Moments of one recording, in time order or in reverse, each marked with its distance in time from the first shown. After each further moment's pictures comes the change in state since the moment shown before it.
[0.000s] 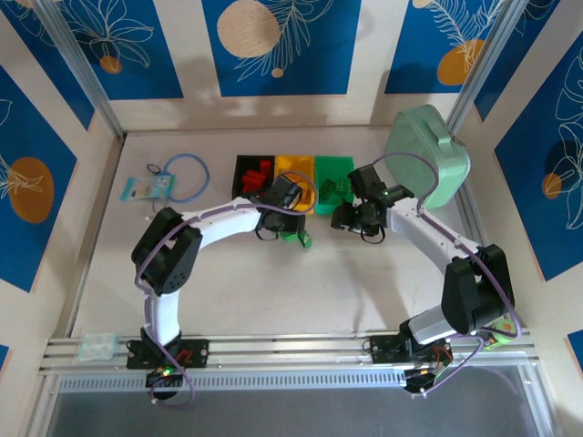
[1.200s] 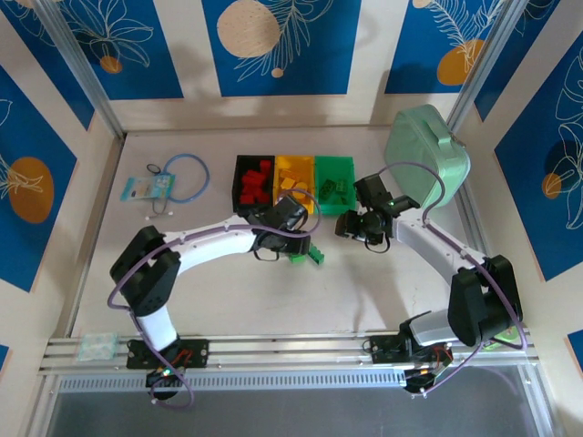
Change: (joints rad) left arm -0.146 -0.202 -0.140 -0.077 -0.026 -0.098; right arm -0.014 -0.076 -0.112 0.037 -0.018 0.023
